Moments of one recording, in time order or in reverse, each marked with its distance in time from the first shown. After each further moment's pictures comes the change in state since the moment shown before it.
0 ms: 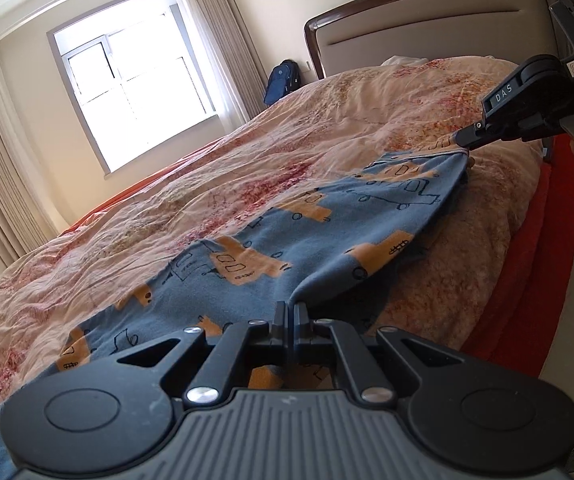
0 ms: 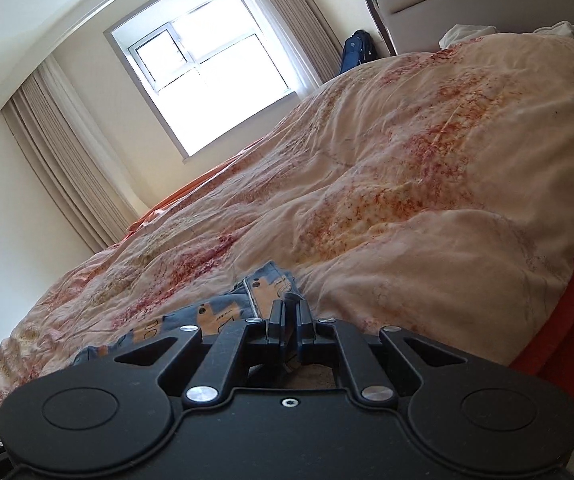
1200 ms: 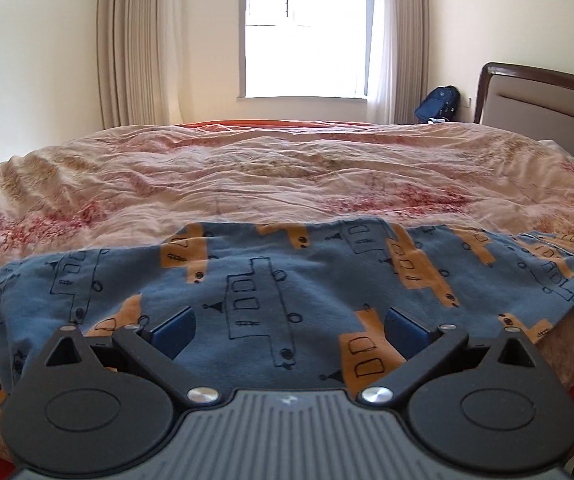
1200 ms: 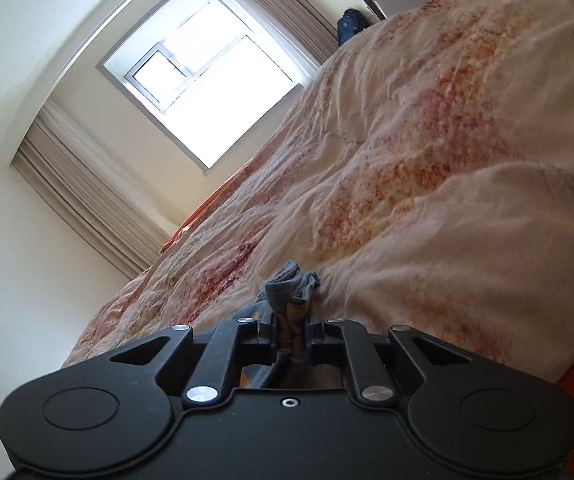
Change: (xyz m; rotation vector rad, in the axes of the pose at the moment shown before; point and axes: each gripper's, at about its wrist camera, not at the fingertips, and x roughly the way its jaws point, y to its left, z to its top) left arm -0.008 0.094 -0.031 -0.567 0.052 0.238; right arm 0.034 -0.013 0.009 0.162 0.009 0.130
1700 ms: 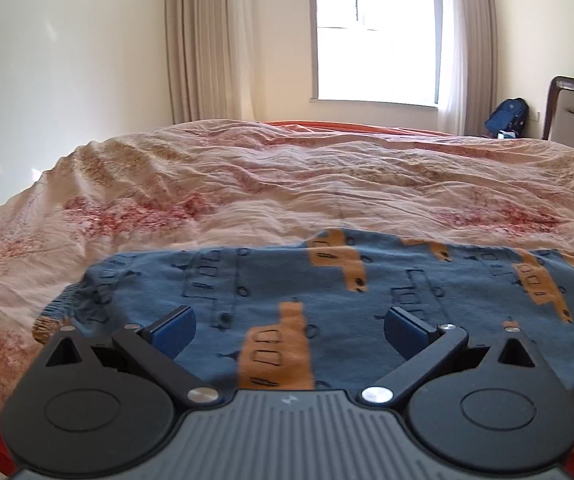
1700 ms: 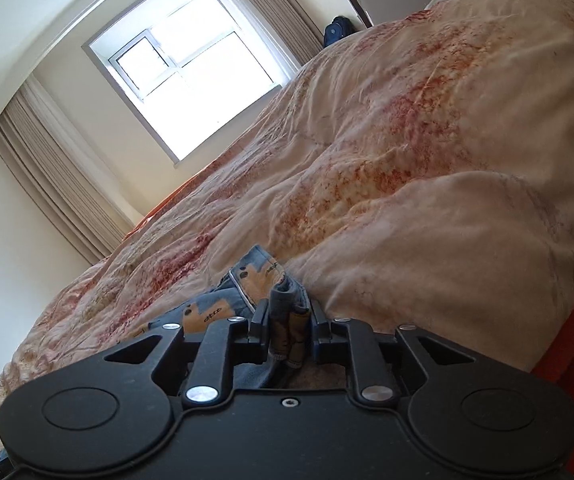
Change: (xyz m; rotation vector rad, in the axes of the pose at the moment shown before) left arm -0.004 0.082 0.002 -0.088 -0.007 0.212; right arm 0.001 -0.013 -0.011 -0.061 -0.002 -0.121
